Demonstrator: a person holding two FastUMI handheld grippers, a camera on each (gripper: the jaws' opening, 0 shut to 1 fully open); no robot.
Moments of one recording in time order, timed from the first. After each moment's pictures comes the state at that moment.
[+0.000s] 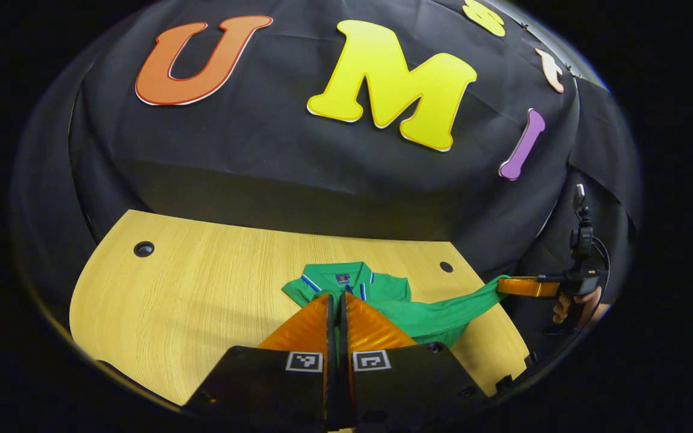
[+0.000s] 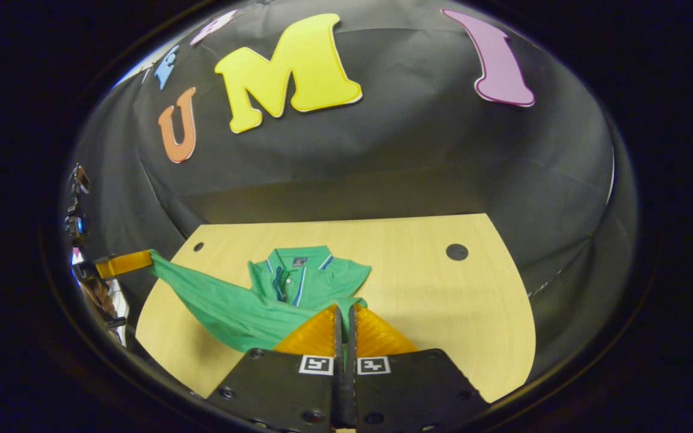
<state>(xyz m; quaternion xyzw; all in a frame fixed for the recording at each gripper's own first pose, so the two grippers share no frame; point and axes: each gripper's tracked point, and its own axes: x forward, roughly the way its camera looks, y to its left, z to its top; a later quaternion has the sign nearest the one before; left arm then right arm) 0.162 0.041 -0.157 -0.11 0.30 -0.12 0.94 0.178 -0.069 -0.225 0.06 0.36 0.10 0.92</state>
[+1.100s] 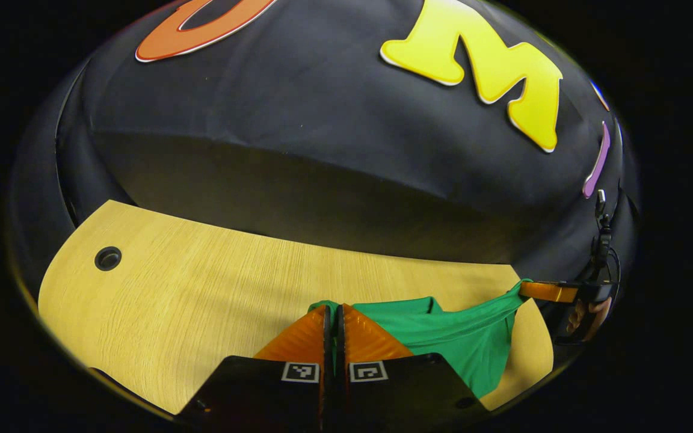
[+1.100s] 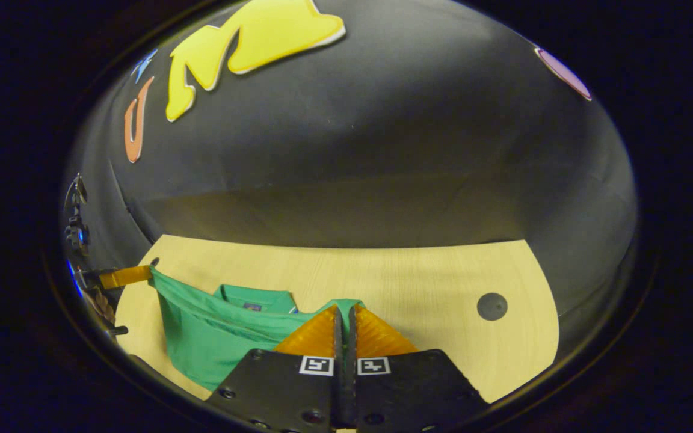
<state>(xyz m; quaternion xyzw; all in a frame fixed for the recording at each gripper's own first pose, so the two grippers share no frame) 0.308 0.069 -0.307 -0.12 0.35 -0.05 0.93 0.362 -0.053 -0.330 0.05 0.37 0.10 0.92</state>
